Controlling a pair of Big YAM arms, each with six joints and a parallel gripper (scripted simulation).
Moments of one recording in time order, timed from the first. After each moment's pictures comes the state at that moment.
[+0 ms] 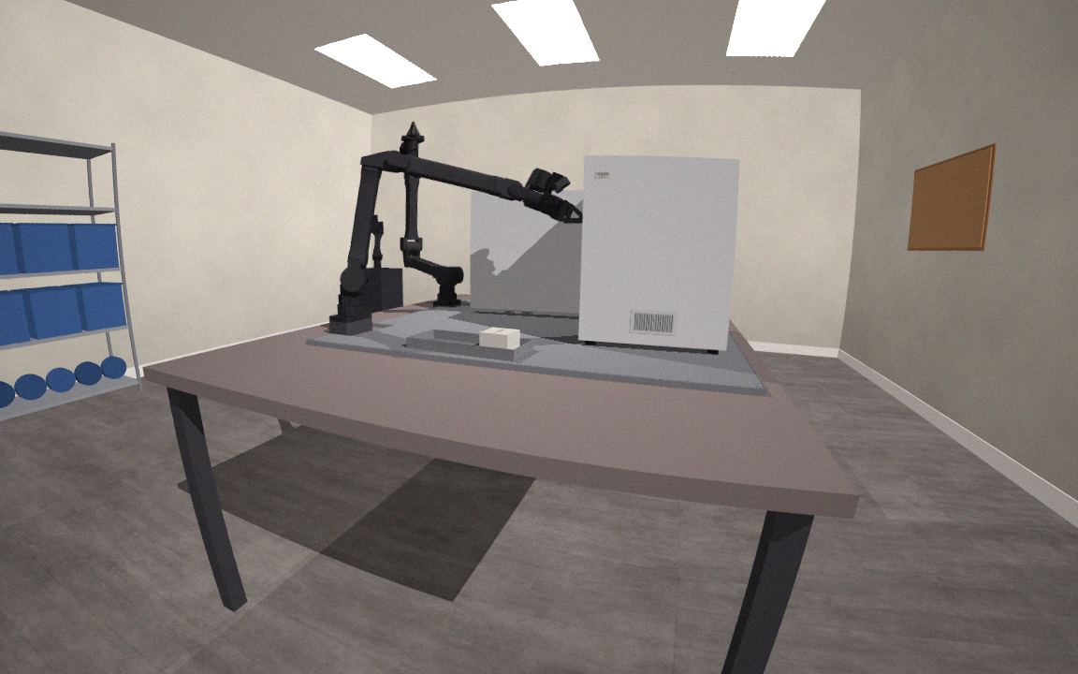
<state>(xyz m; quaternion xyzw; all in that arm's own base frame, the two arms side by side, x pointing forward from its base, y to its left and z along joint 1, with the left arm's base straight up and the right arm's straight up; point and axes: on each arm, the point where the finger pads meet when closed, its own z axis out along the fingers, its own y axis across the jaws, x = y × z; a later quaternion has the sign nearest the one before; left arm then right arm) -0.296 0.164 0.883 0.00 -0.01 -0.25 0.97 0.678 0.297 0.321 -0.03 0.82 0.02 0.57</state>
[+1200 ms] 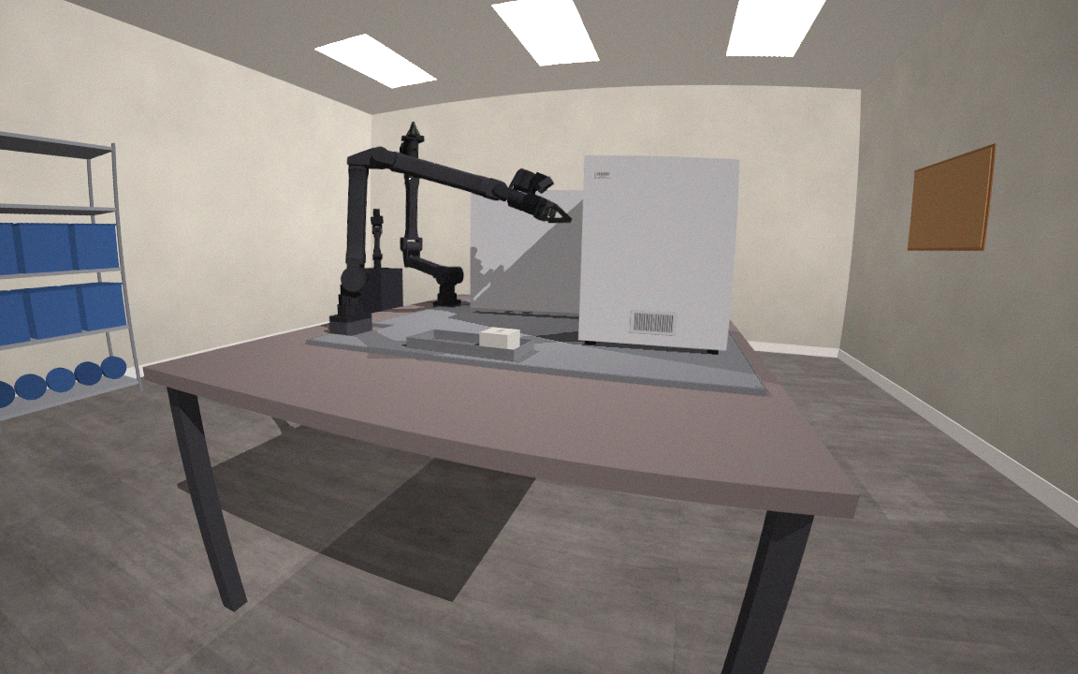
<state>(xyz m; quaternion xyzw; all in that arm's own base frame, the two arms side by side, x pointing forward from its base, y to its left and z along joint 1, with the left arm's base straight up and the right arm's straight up) -0.296 0.164 0.883 0.00 -0.01 -0.25 0.97 0.625 0.293 0.321 -0.03 0.82 0.02 0.57</state>
